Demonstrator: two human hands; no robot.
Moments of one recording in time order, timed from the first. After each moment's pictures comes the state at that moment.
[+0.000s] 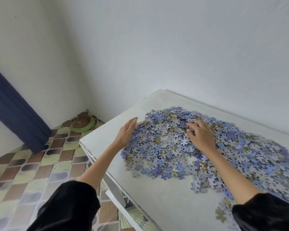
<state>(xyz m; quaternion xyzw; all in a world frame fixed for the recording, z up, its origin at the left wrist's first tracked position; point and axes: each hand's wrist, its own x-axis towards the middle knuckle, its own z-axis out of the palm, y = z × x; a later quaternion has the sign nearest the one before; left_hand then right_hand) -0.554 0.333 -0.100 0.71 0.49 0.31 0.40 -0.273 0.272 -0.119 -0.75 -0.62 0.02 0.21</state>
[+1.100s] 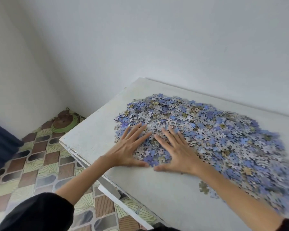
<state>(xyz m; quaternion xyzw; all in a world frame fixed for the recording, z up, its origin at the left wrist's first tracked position) -0.540 0.273 -0.120 0.97 0.23 0.09 0.05 -0.332 0.166 -0.112 -0.64 -0.76 0.07 0.01</state>
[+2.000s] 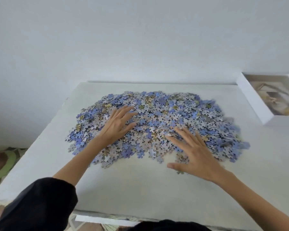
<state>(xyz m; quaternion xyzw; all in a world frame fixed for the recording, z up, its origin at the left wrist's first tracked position) -0.420 0.337 -0.113 0.97 0.11 0.15 0.12 -0.302 0.054 -0.097 -0.82 -0.56 0.06 0.11</state>
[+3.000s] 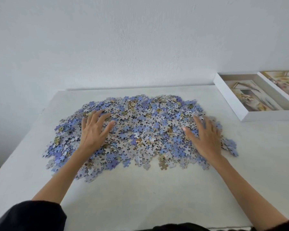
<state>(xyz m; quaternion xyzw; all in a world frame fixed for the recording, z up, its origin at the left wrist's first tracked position) -0.414 0.343 -0.117 0.93 0.27 0.20 0.12 -0.224 0.038 -0.122 -0.96 -0.24 -0.04 0.16</state>
